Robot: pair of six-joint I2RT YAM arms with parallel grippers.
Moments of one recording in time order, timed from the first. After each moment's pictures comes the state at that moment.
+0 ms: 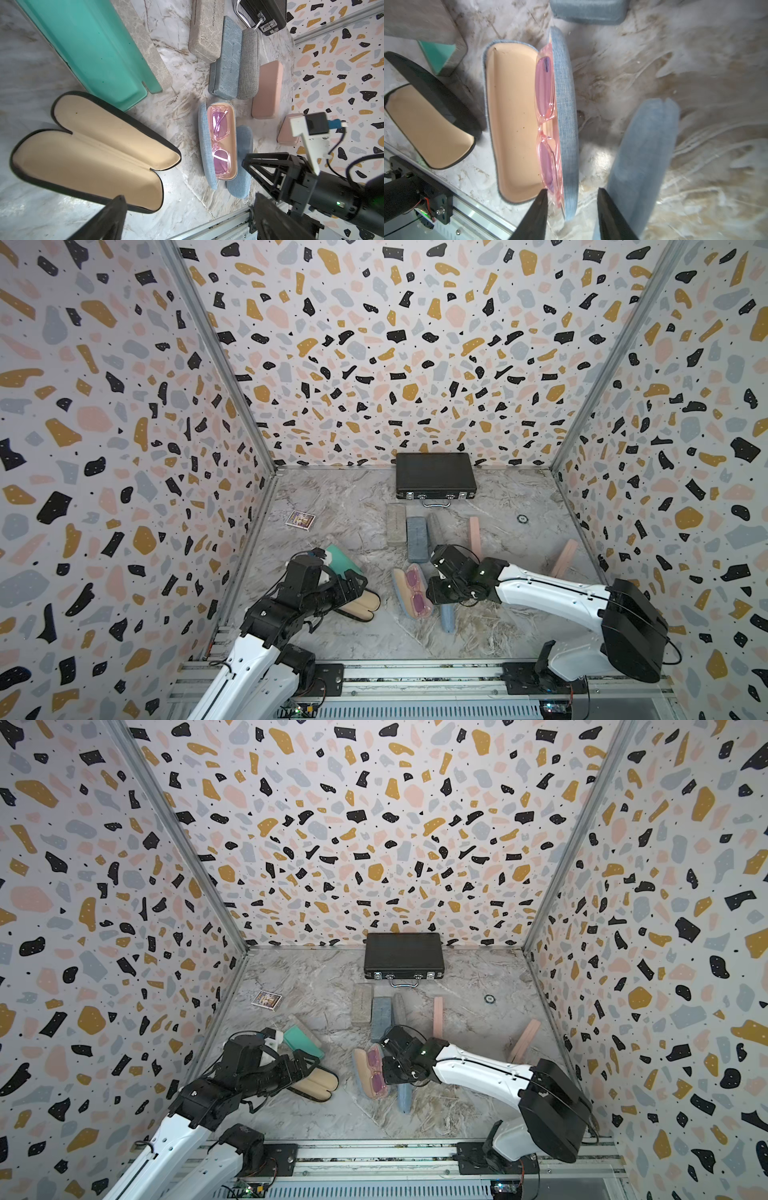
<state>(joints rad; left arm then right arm) -0.36 0.62 0.62 -0.81 0.31 -0.79 0.96 1.39 0.91 -0.60 -0.04 0.76</state>
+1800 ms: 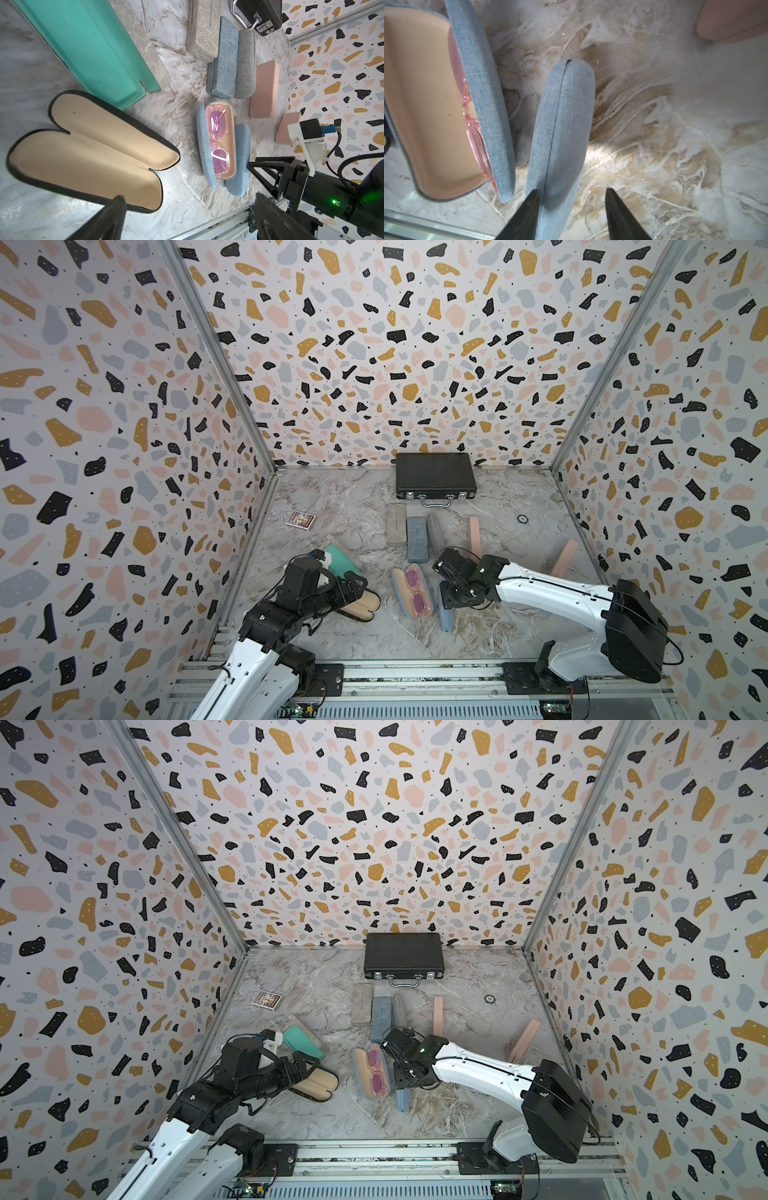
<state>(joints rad) -0.36 0.59 0.60 -0.81 0.32 -0.79 0.96 1.43 0.94 -0.82 0.09 0.77</state>
